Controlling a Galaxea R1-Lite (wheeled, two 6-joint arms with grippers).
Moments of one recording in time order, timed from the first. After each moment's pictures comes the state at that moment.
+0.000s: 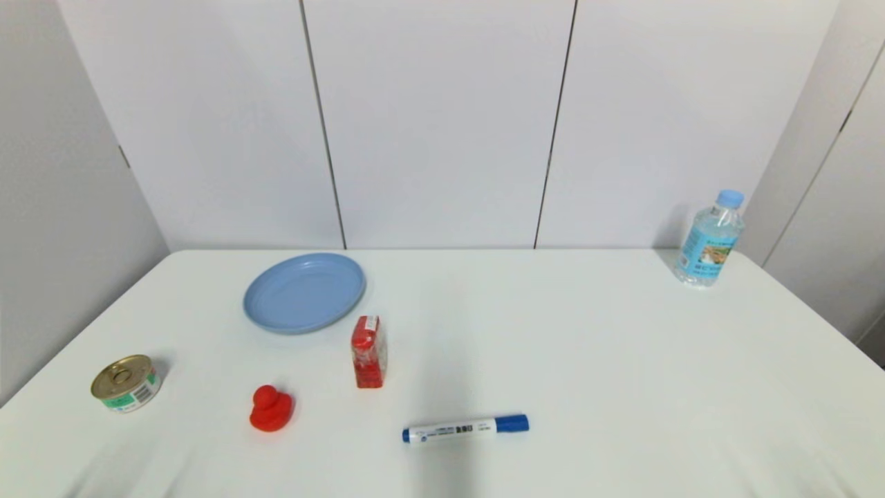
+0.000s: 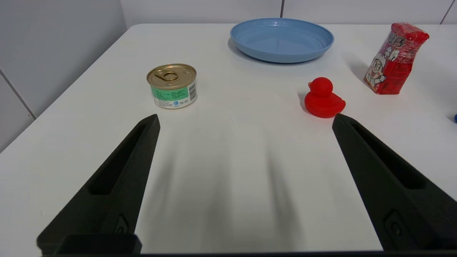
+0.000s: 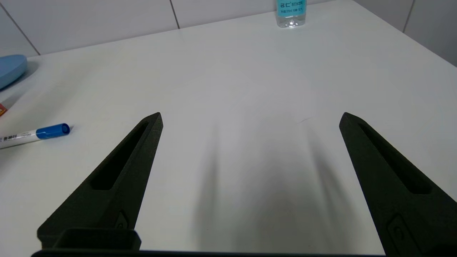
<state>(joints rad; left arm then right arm) 0.01 0.00 0.00 -0.01 0.00 0.02 0.00 0.00 0.00 0.02 -0.03 0.16</state>
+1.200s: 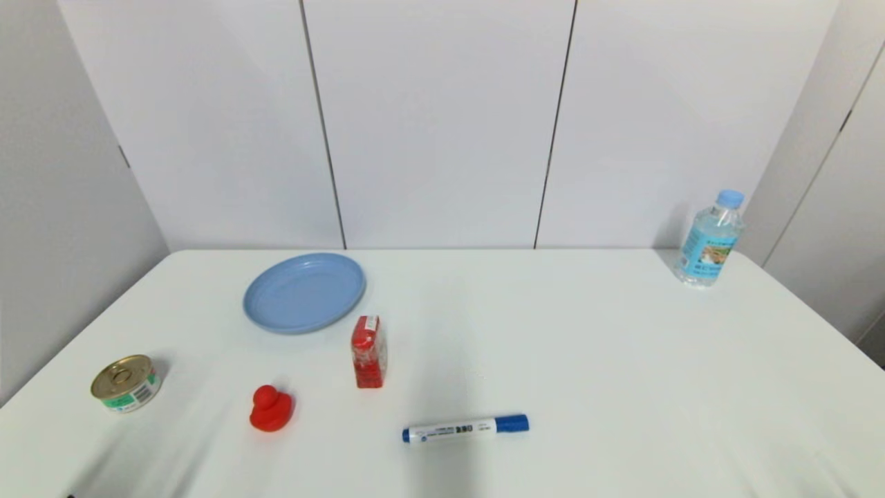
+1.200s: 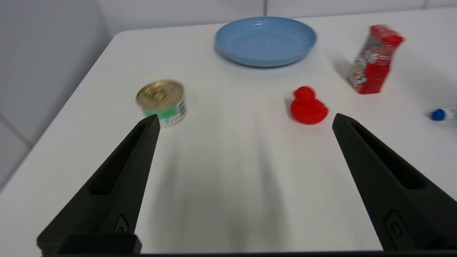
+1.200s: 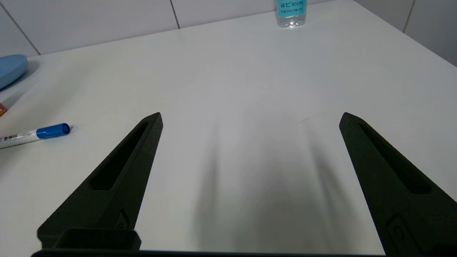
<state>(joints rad) 0.01 0.25 -0.18 0.00 -0.11 0.11 0.00 0.00 0.00 0.02 -0.03 0.16</state>
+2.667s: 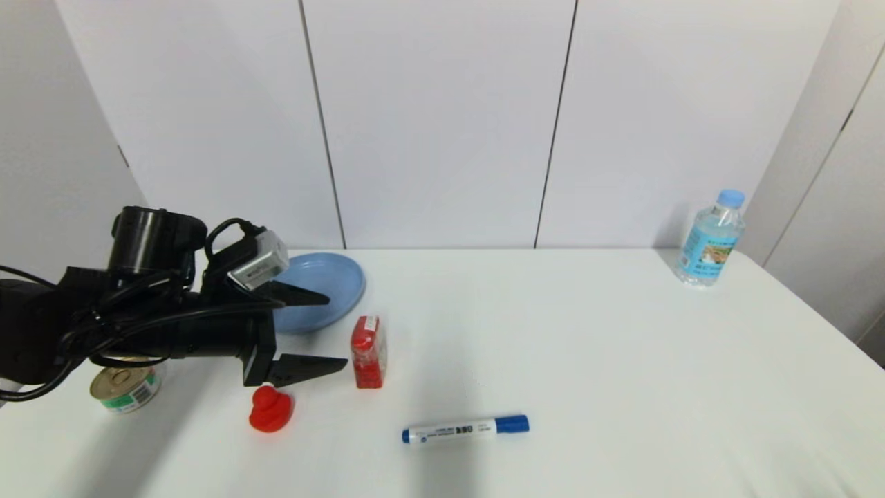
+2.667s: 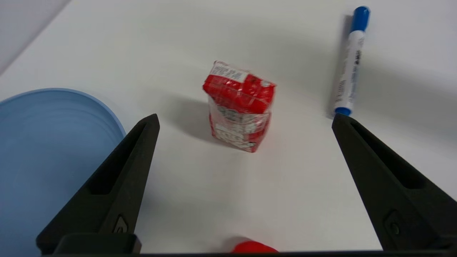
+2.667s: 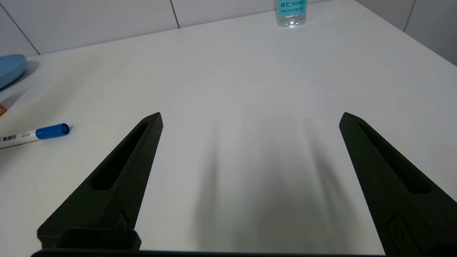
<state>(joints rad) -0.20 1.66 -0.80 -0.18 -0.78 0.64 0.00 0.00 0.00 0.02 -0.03 0.16</state>
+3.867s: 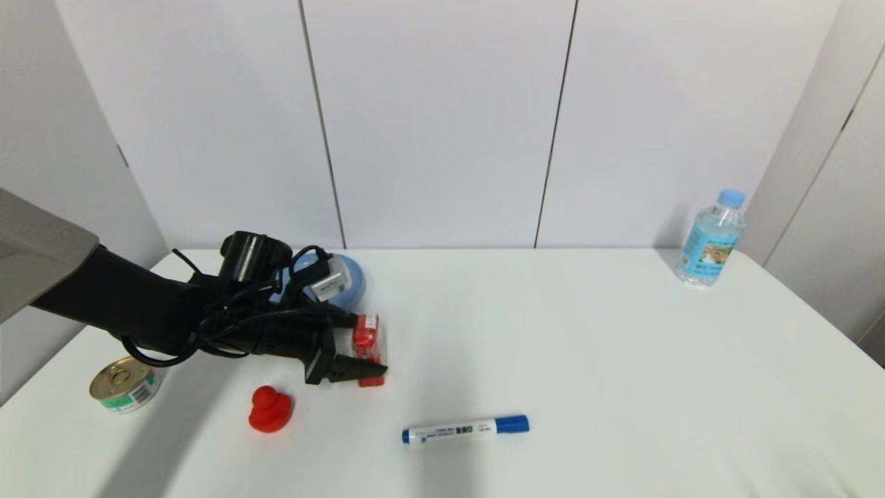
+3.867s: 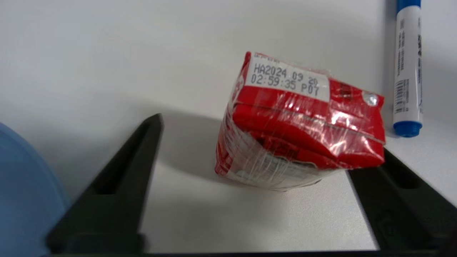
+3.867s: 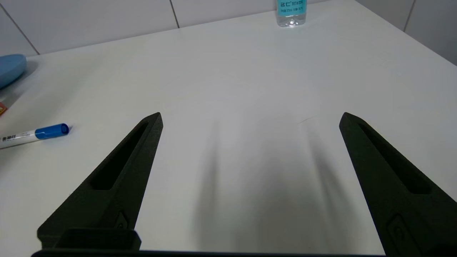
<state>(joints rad) -0.27 1.97 -0.95 -0.19 -0.81 0.63 0.00 0.00 0.00 0.02 -0.03 0.16</state>
